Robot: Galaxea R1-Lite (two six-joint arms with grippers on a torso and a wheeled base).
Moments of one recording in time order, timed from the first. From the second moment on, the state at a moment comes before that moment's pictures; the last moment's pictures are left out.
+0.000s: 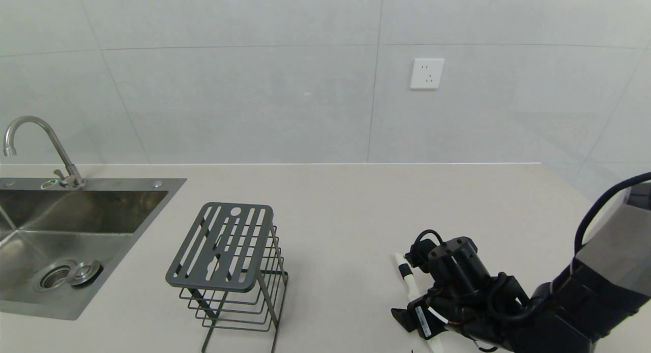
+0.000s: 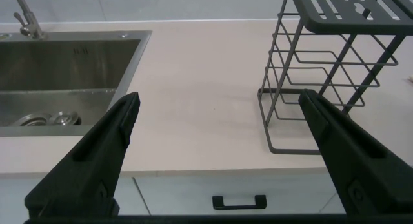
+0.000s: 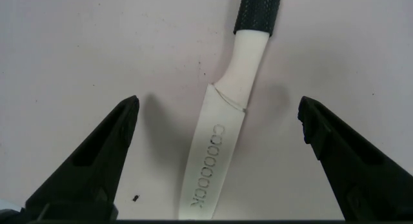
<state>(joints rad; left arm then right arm) 0.00 0.00 0.00 0.00 -0.04 0.01 0.67 2.06 -0.51 -0.61 -0.17 0.19</state>
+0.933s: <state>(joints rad) 0.00 0.00 0.00 0.00 -0.04 0.01 0.62 1.96 -0.56 -0.61 -0.16 0.20</state>
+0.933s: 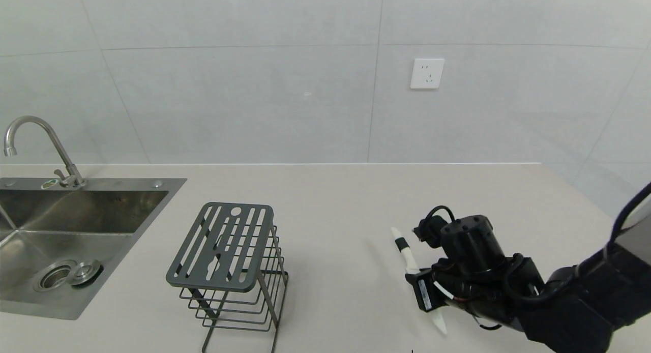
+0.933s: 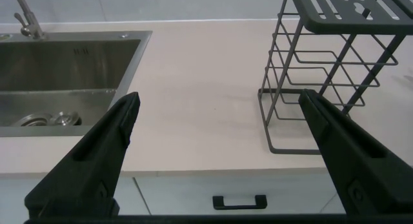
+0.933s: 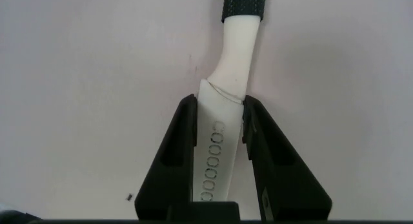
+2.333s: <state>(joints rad) 0.00 0.00 0.00 0.00 -0.09 0.03 0.61 1.55 -0.32 -1.11 0.23 -0.05</state>
